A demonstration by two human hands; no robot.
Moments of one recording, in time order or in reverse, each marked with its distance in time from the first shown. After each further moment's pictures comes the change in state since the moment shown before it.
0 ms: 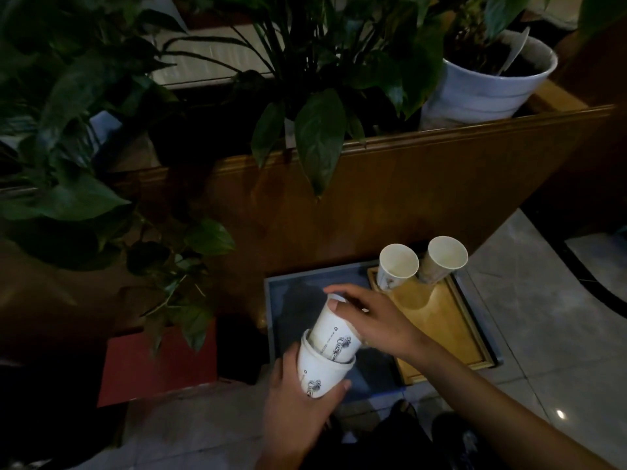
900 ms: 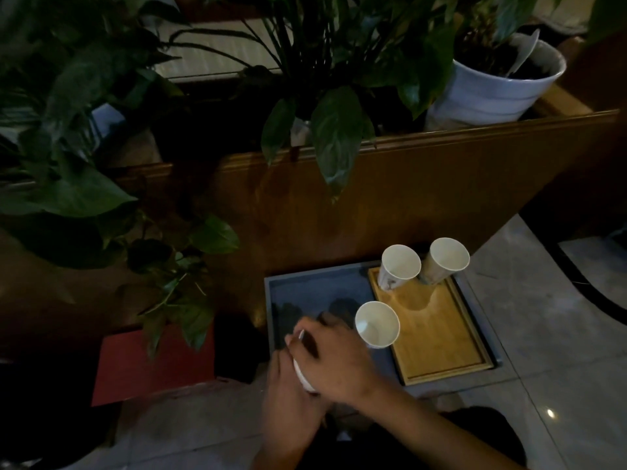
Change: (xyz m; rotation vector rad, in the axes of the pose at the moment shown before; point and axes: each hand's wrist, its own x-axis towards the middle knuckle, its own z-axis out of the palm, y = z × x) left_hand 0.013 -0.005 -0.005 0.195 -0.049 0.140; right_hand -0.015 -0.014 0.081 -0.581 0.080 -0.067
